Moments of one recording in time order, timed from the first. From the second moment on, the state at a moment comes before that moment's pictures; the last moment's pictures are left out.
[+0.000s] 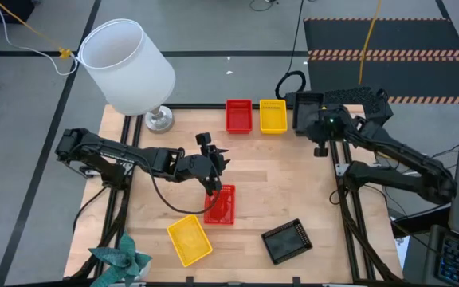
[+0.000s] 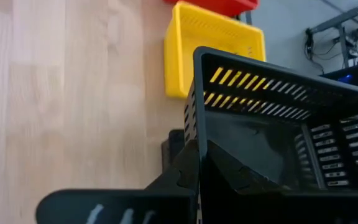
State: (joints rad) left arm -0.16 1.50 1.22 -0.32 -0.62 0.20; right arm -0.68 0.77 0.68 -0.73 0.08 -0.78
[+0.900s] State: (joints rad) left arm -0.16 1.50 1.22 -0.27 -0.62 0.34; right arm -0.84 0.96 0.66 -0.64 0.00 -0.81
